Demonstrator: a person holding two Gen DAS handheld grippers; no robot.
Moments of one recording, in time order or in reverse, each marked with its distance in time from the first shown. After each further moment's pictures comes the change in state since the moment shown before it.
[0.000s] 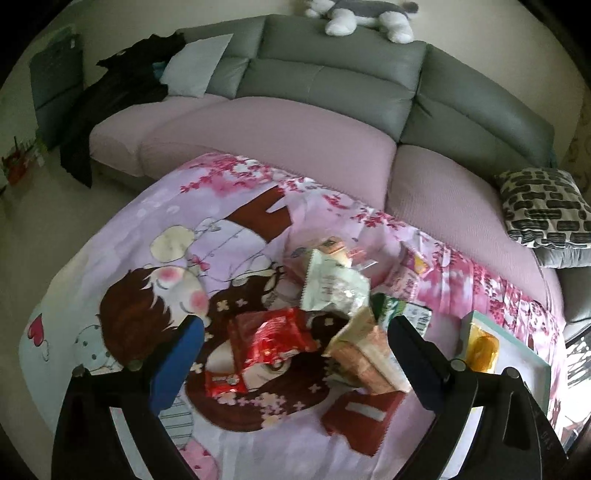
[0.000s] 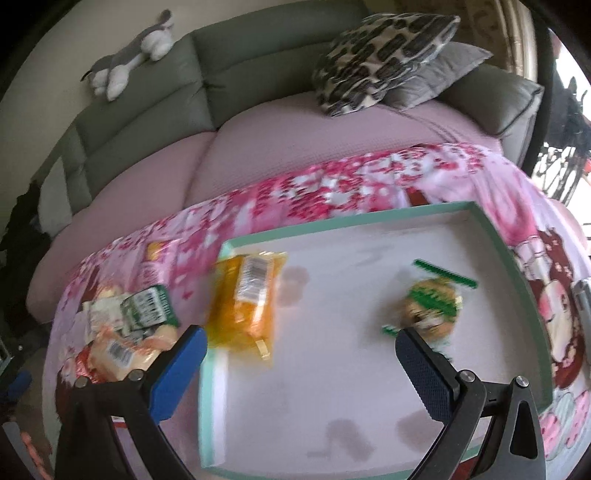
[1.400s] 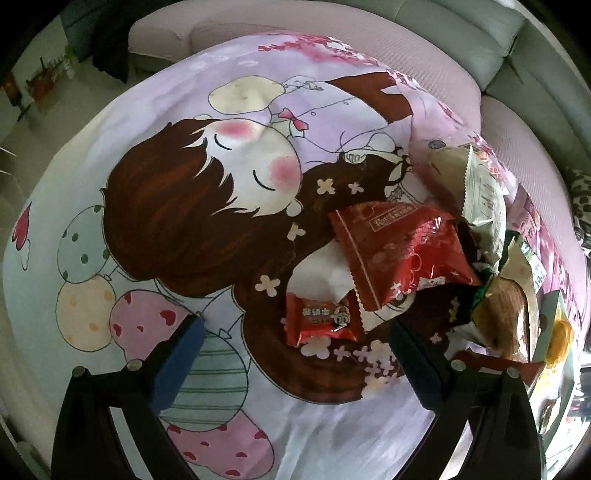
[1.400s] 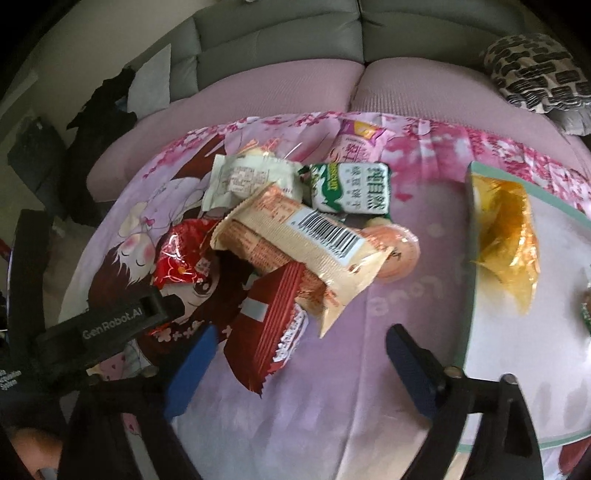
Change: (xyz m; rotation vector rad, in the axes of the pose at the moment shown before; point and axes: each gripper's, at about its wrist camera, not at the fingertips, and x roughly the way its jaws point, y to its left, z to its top) left arm 0.084 0.079 -0.051 -0.201 0.346 0.110; right arm 0.039 0.159 -0.083 -0.359 0.205 0.249
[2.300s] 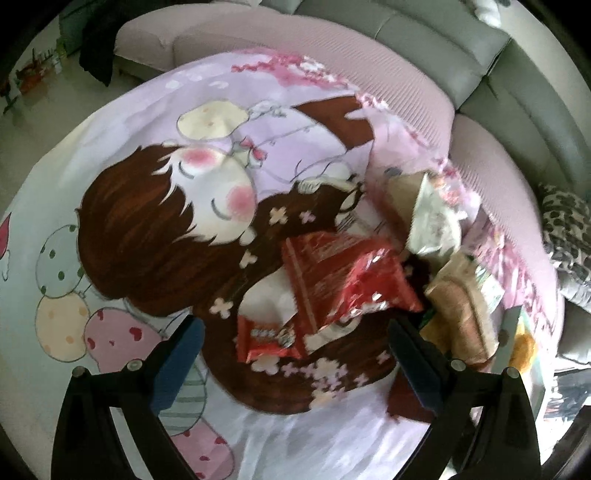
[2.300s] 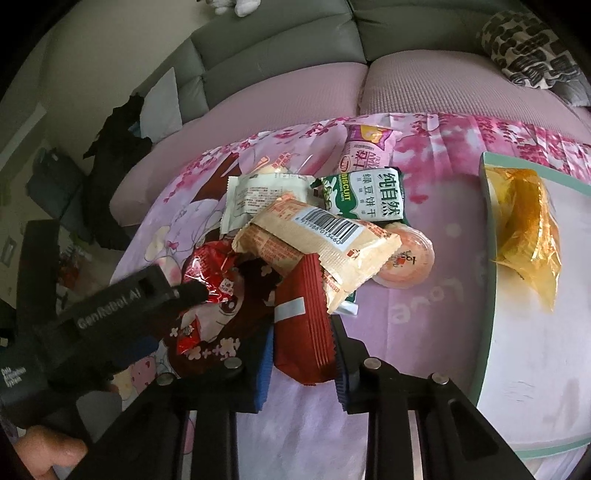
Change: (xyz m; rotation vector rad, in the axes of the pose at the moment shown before) left arm -0.013 -0.020 0.010 -0.011 -0.061 -0.139; right arm -0.004 -0.010 0.007 0.084 -0.035 0.129
